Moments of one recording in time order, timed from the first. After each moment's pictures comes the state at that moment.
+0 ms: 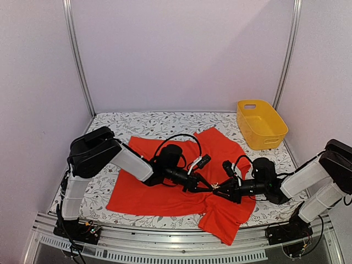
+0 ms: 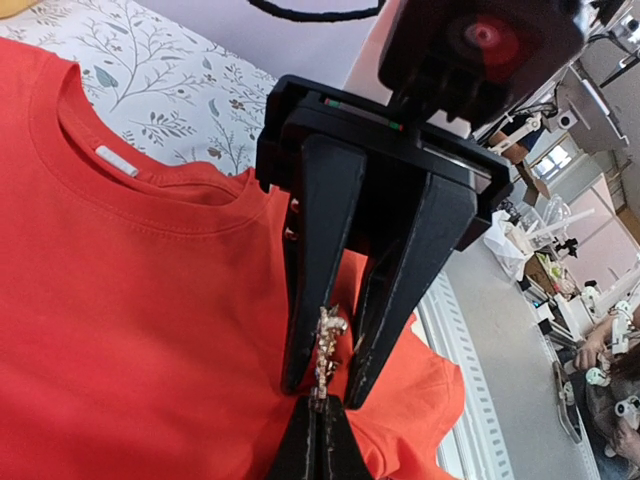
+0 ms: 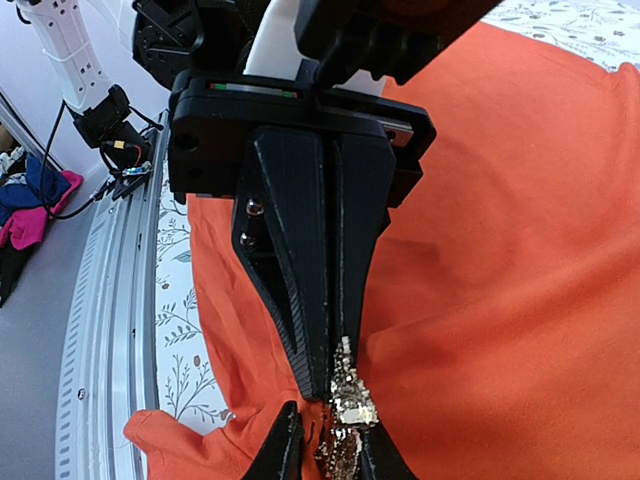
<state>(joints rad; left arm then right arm) -0.96 2.24 1.14 0.72 0.92 -0.37 0.70 1.50 0.24 0.80 -0.61 0.13</state>
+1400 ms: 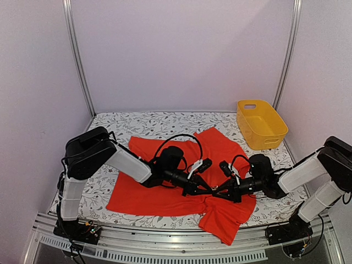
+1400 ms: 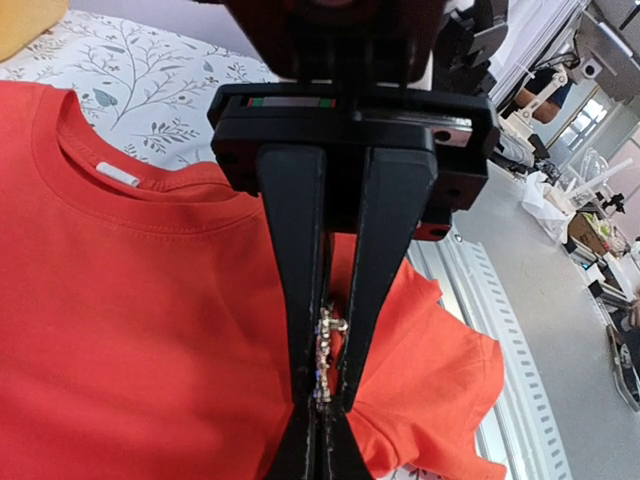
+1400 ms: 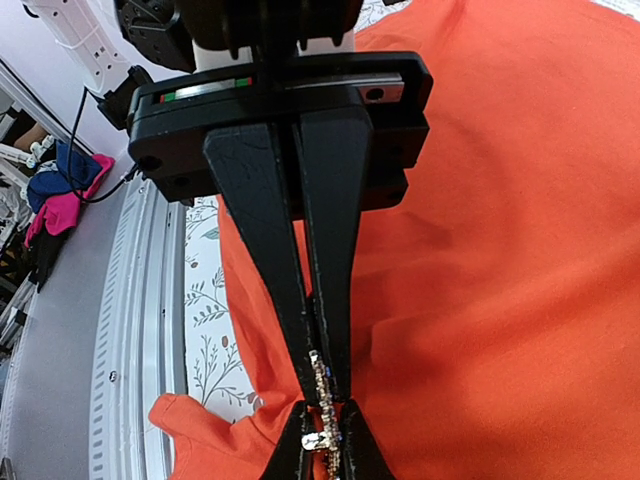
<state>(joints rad) -0.99 2.18 1.11 0.64 0.83 -0.16 0.67 1.52 0.31 0.64 -0.73 0.13</state>
